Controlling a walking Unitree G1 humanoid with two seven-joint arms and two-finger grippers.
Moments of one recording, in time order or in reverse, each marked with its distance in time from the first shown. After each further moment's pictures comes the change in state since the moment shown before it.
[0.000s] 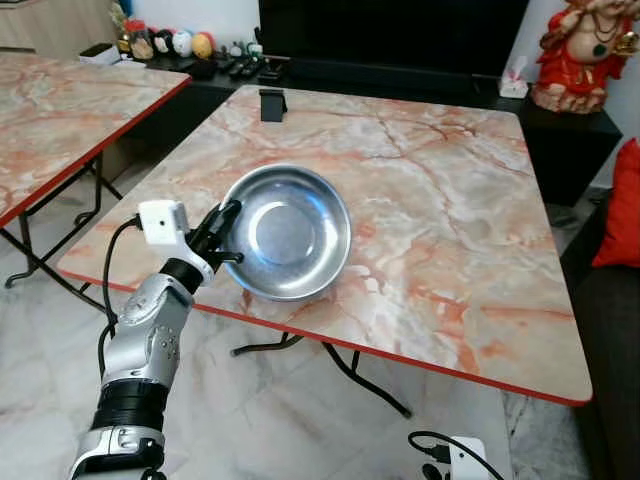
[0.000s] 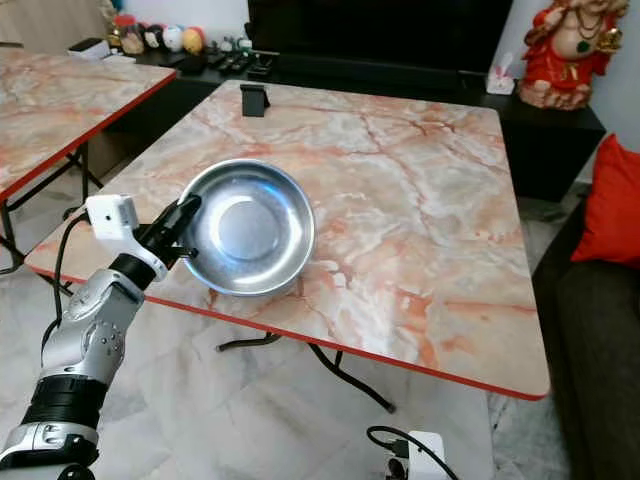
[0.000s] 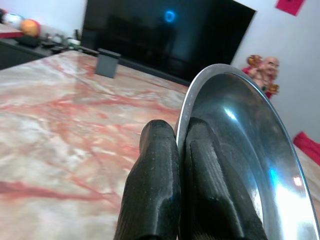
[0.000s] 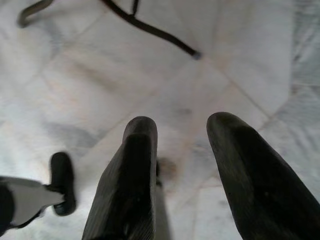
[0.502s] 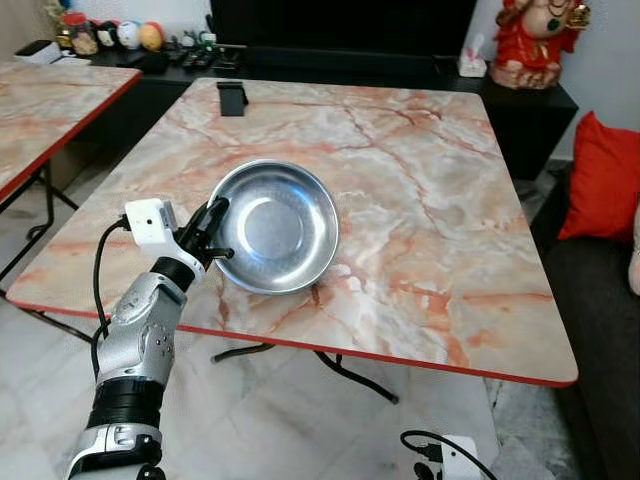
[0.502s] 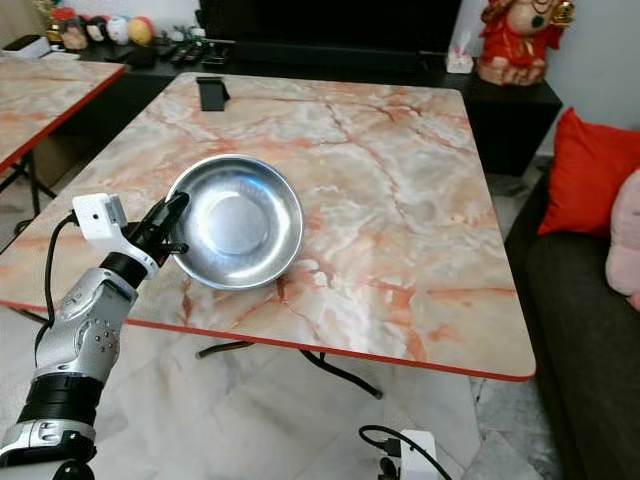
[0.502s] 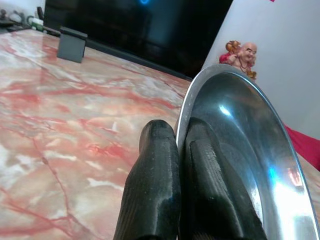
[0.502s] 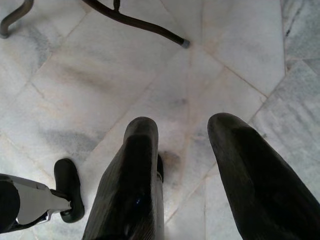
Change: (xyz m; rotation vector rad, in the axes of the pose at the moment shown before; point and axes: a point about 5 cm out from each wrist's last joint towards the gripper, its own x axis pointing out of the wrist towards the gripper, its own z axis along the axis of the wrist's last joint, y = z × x) left arm 0.001 0.002 0.002 -0.015 -0.013 0.024; right arm 0.000 0.000 0.002 -0.004 -0.003 0.001
